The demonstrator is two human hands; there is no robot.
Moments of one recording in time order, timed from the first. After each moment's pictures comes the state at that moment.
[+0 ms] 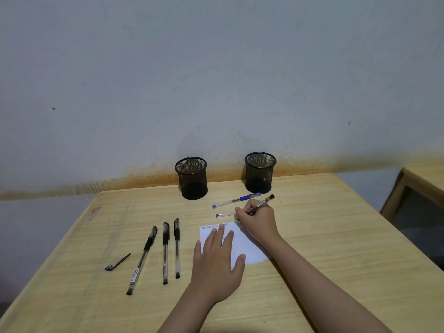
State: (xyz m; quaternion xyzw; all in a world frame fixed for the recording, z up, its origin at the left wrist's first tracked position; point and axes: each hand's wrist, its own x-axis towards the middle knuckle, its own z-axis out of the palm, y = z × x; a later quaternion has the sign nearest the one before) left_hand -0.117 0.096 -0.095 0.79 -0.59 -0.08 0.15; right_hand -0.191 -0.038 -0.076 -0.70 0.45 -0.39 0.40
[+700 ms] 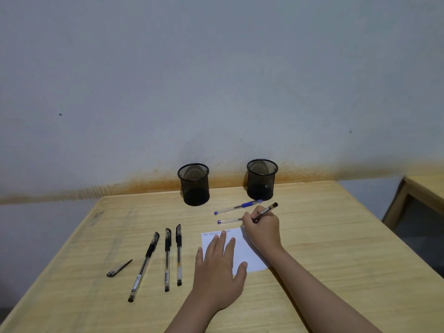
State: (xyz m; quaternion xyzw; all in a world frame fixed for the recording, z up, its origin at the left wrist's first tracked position) left_hand -0.117 0.096 -0.095 0.79 -0.59 -0.09 0.15; right_hand -0.193 -0.029 -0.073 -0.67 0.47 -0.44 0.37
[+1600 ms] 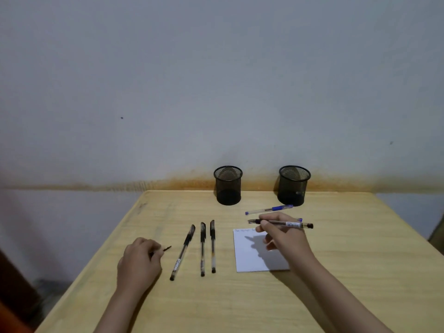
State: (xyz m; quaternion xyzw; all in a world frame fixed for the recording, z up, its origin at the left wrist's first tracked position) left_hand 0.032 0.219 -0.070 0.89 -0.33 0.03 0.31; right_hand -0.207 0.035 -0.025 -0.64 0.35 -0.37 0.57
